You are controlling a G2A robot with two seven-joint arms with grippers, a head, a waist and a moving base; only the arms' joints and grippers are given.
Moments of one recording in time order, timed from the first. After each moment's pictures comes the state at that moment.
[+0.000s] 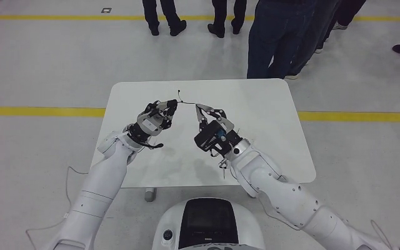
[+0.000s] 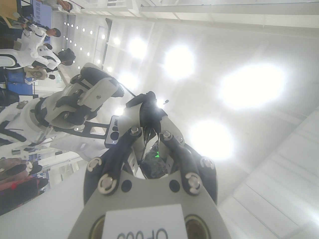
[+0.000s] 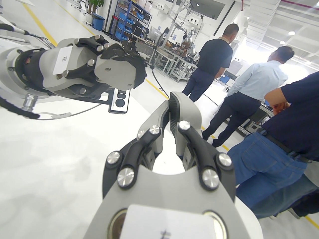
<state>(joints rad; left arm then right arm) 1.24 -1.18 -1.26 -1.42 -1.26 0.21 -1.10 -1.21 -1.10 0.74 -1.89 -1.57 0.17 0.01</state>
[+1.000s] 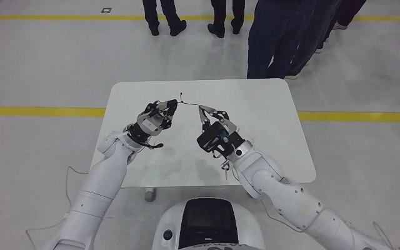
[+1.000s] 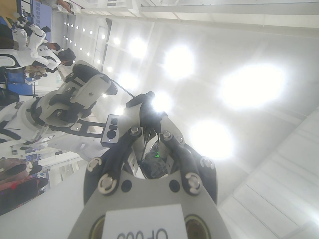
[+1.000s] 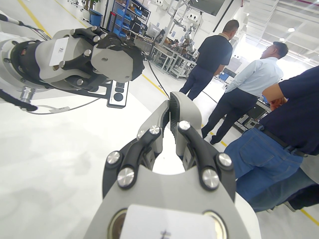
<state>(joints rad) 1.24 -1.18 -1.26 -1.42 -1.26 0.21 -1.10 -1.23 -1.08 0.75 -1.91 -1.57 0.18 0.01</state>
